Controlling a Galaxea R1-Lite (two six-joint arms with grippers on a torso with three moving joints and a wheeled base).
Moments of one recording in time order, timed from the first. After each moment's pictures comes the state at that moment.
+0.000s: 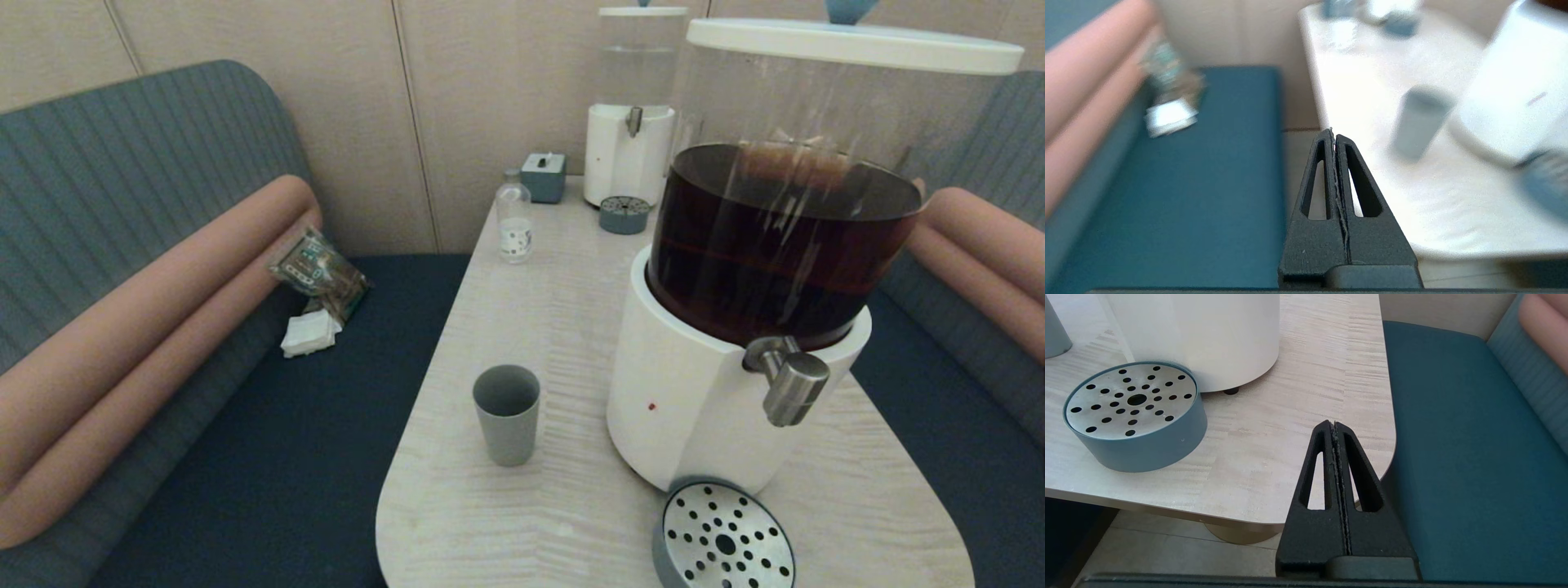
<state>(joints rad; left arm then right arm) -0.02 0.28 -0.32 -0.07 -0.19 -0.10 -0.01 0.00 0.00 0.00 0.01 -0.05</state>
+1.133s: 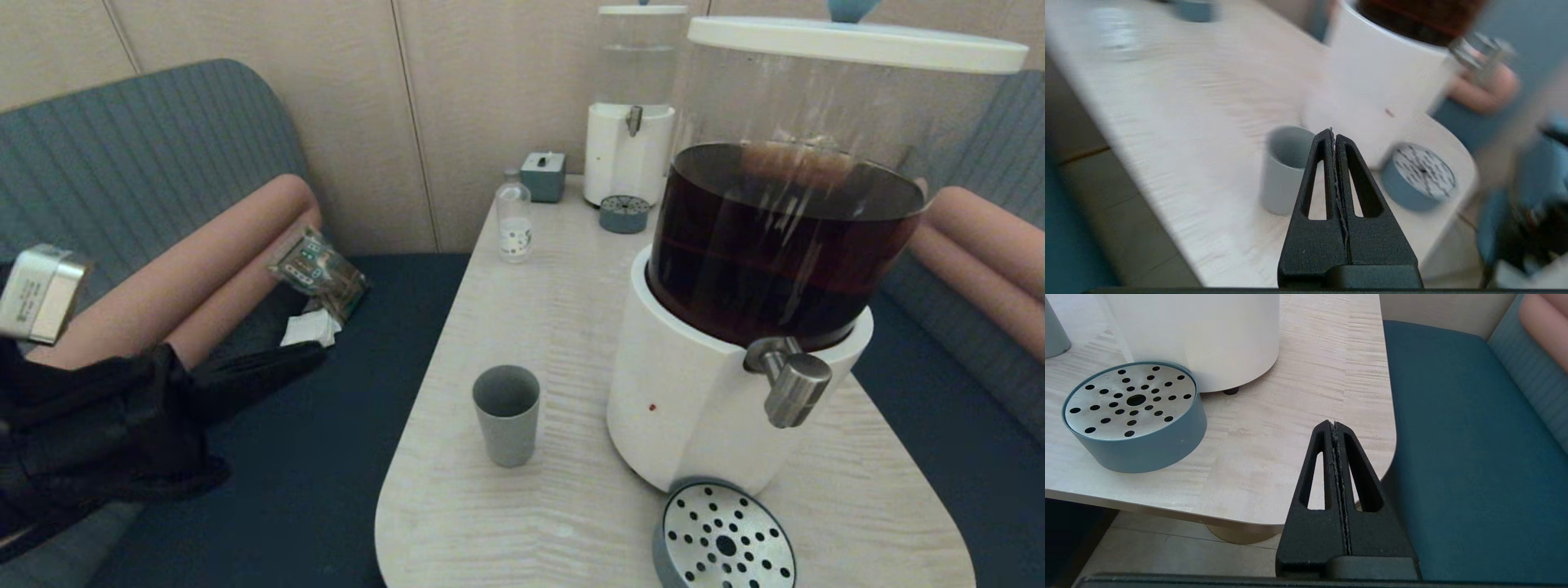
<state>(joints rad) -0.02 1.31 -0.33 -1.07 -0.84 -0.23 -0.01 0.00 0.00 0.00 0.01 -0.05</state>
